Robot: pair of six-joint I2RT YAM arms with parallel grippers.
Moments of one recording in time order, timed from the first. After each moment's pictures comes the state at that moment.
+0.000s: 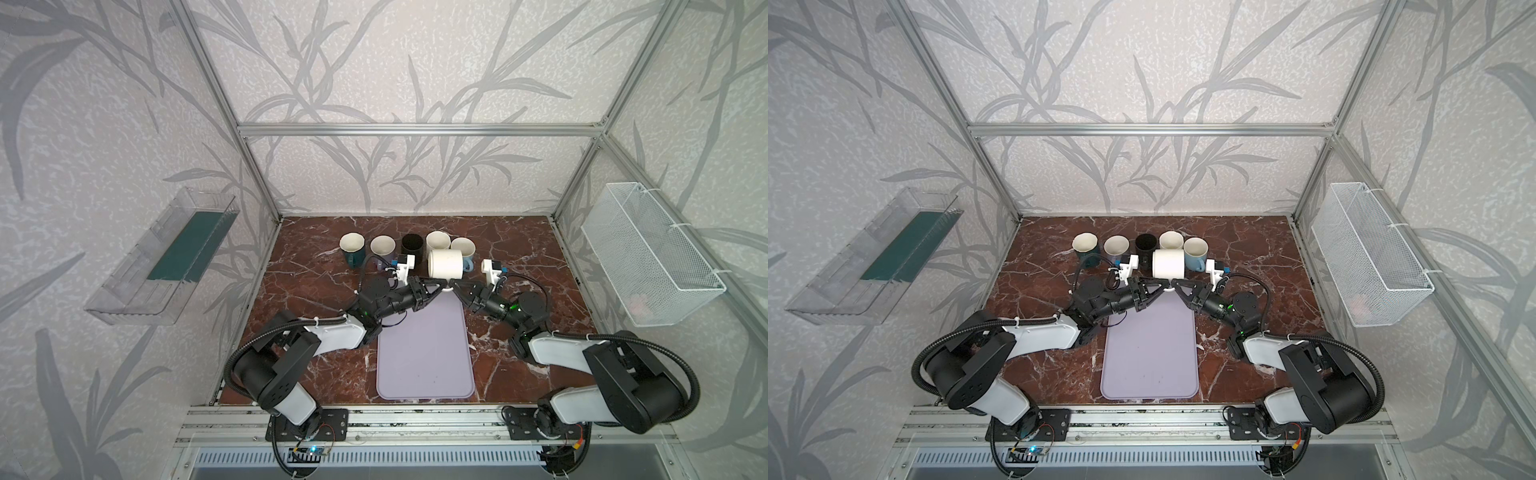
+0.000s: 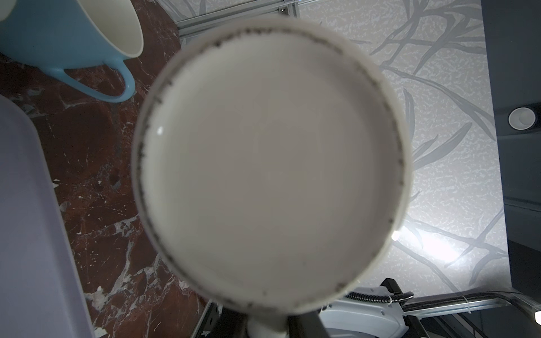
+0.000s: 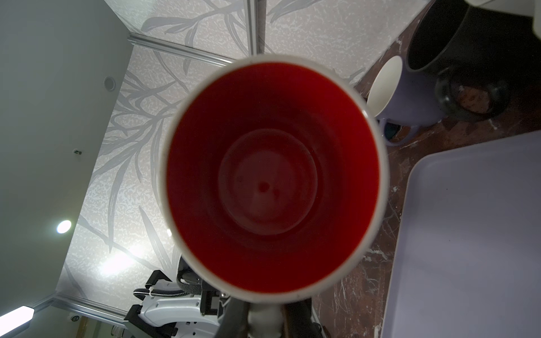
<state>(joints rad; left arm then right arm) -0.70 1.58 0.64 1.01 0.51 -1.39 0.41 1.40 0.34 1.24 -0.65 1.43</state>
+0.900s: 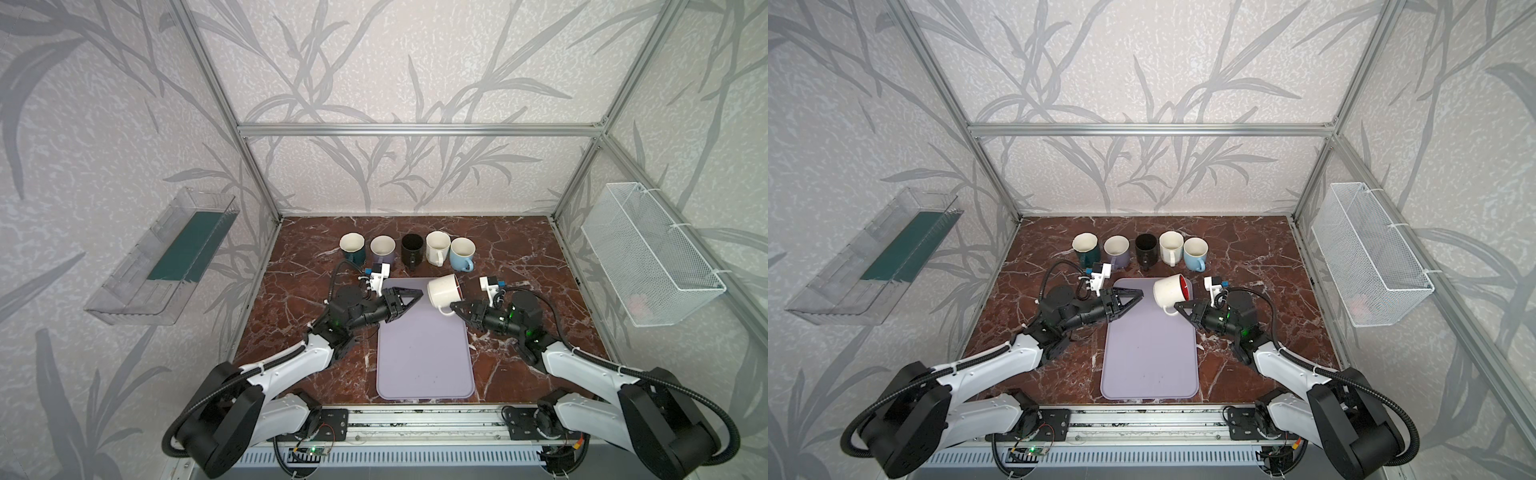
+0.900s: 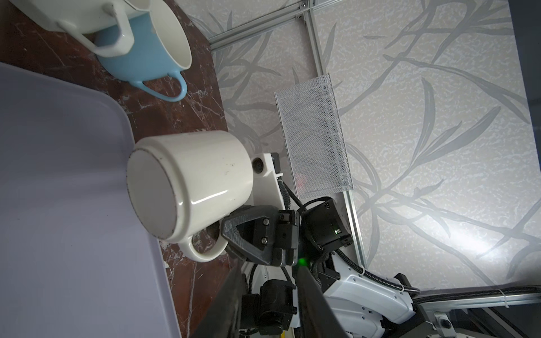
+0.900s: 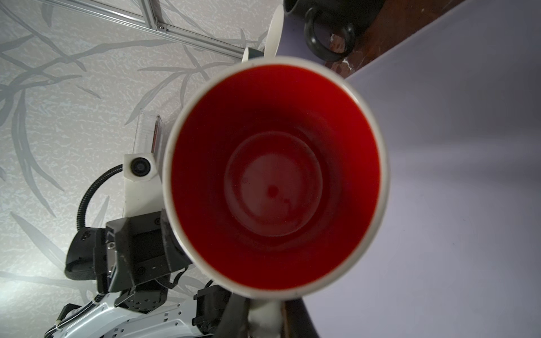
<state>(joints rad) -0.56 1.16 0.49 0.59 0.57 -1.21 0.42 1.16 0.32 0.55 -0.64 1.14</state>
